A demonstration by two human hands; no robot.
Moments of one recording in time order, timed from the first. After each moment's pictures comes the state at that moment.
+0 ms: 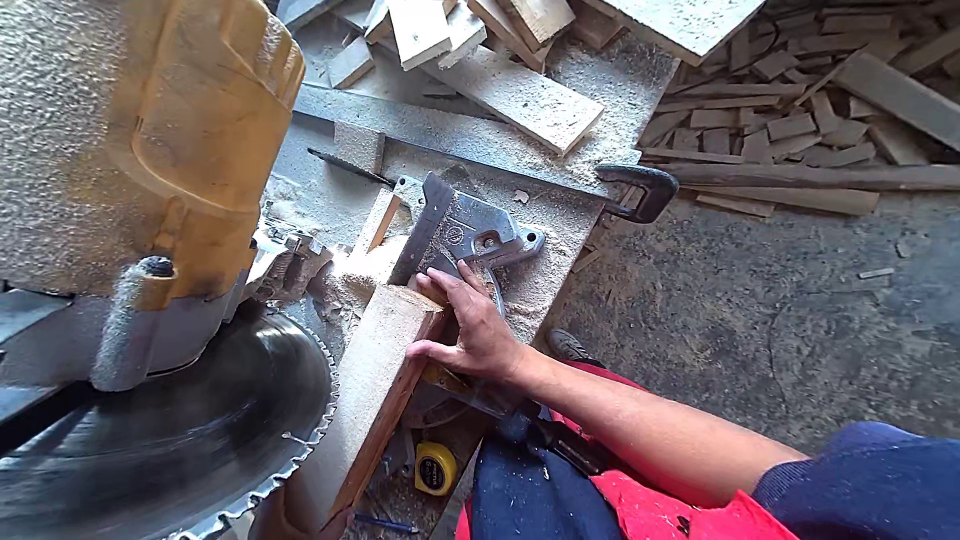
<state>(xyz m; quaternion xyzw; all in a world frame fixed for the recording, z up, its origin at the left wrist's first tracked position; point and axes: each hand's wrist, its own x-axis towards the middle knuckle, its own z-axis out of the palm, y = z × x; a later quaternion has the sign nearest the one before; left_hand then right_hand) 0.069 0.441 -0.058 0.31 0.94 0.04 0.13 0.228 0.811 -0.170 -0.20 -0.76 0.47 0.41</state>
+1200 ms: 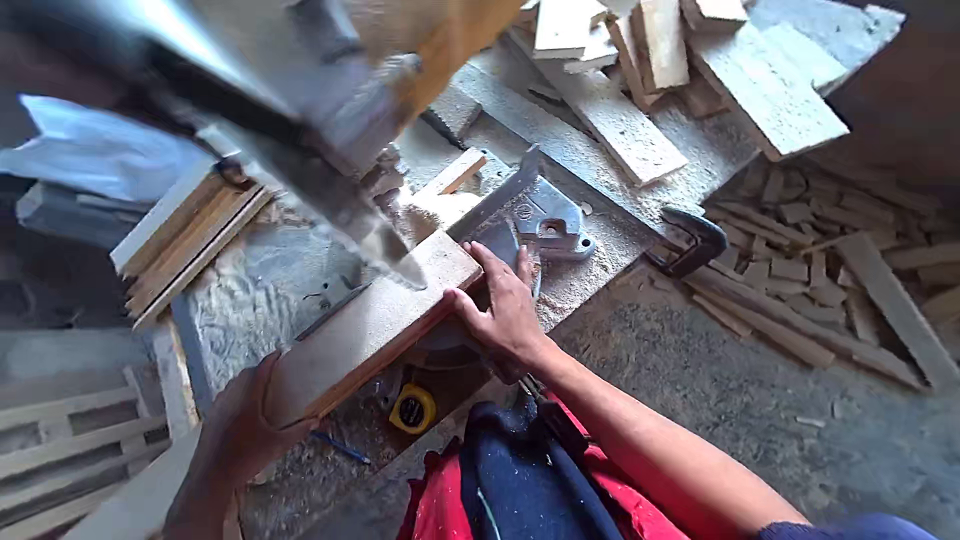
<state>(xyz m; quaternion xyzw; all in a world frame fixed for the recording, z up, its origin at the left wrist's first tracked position) 0.079 0.415 -0.054 0.31 0.95 0.01 0.11 0.235 0.793 -0.145 -0.20 -0.86 0.41 0.24</state>
